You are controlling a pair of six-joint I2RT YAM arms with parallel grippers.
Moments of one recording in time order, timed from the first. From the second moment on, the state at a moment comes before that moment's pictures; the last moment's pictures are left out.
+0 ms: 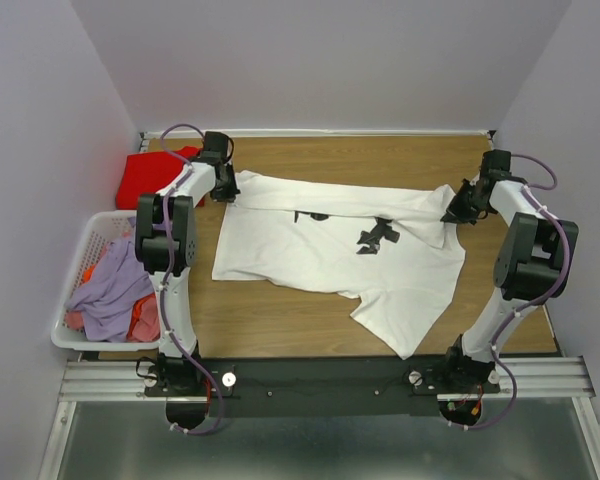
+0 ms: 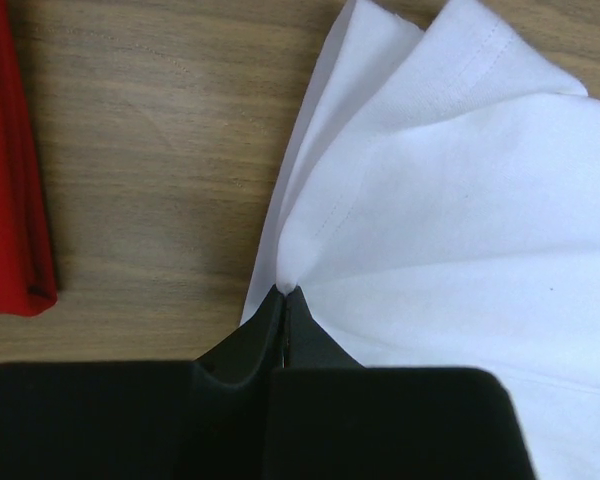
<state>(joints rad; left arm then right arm) -0.09 2.17 1.68 -0.53 -0.01 -0.30 -0.22 1.86 1.33 -0.59 -0.21 0.39</state>
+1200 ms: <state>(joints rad) -0.09 1.99 1.43 -0.40 0.01 -0.39 -0.22 1.82 1.35 -0.59 -0.20 0.43</state>
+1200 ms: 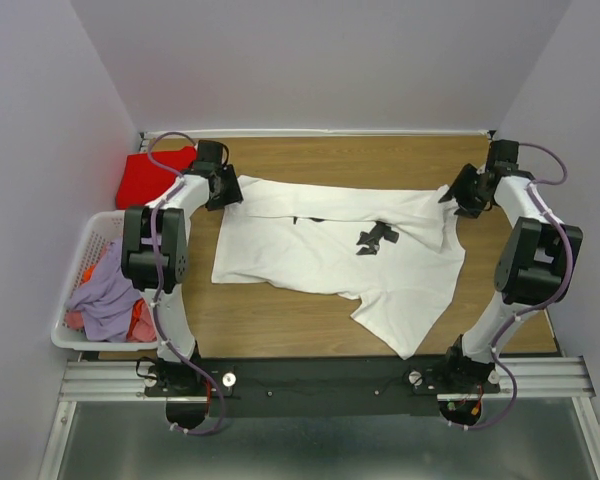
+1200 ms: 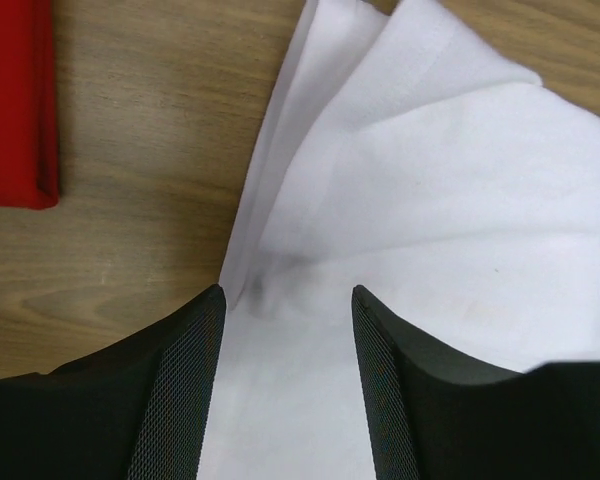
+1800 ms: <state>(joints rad) -0.10 2.10 1.70 -0.34 -0.01 -0.42 -0.29 2.11 1.52 -0.39 -0.36 0.57</state>
